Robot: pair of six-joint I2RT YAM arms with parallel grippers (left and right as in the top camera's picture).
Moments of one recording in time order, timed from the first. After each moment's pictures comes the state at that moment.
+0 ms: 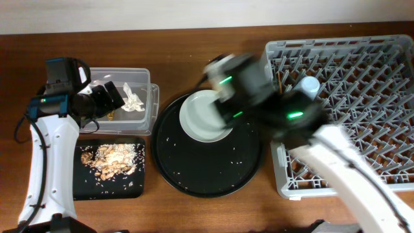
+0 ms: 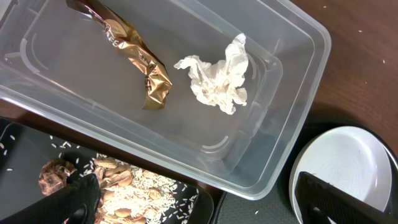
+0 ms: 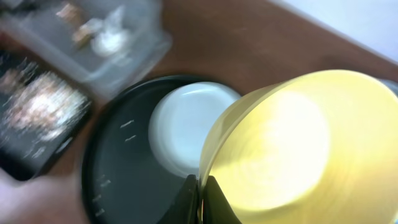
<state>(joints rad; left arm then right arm) 0.16 1.52 1.37 -0.94 0.08 -0.33 0.59 1.50 1.74 -1.07 0.06 0.05</state>
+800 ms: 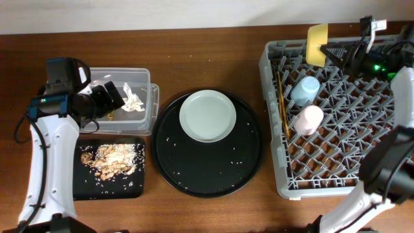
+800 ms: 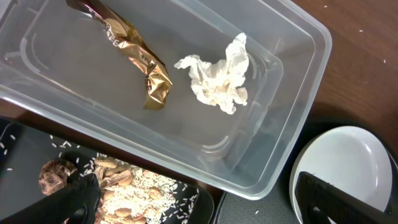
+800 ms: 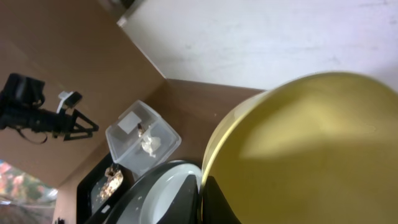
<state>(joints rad) 0.16 1.52 1.37 -0.94 0.08 -0.33 -0.46 2.02 1.74 -0.72 -1.42 -0.42</state>
